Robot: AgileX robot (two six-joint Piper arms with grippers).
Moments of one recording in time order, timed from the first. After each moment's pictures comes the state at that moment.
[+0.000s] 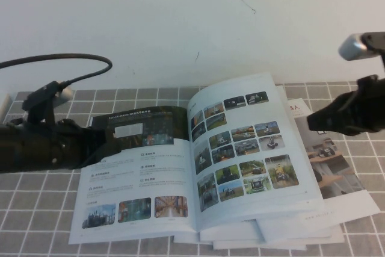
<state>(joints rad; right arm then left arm) 0.13 1.53 -1.04 0.90 0.77 -0.90 -0.02 1.58 -0.84 -1.36 0.58 1.00</state>
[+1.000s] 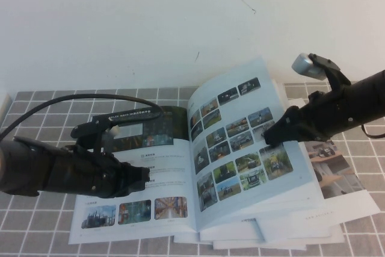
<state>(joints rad) 0.17 1.93 -1.27 0.99 0.89 -0.85 -0.17 1.81 -0.85 -1.37 0.45 1.09</state>
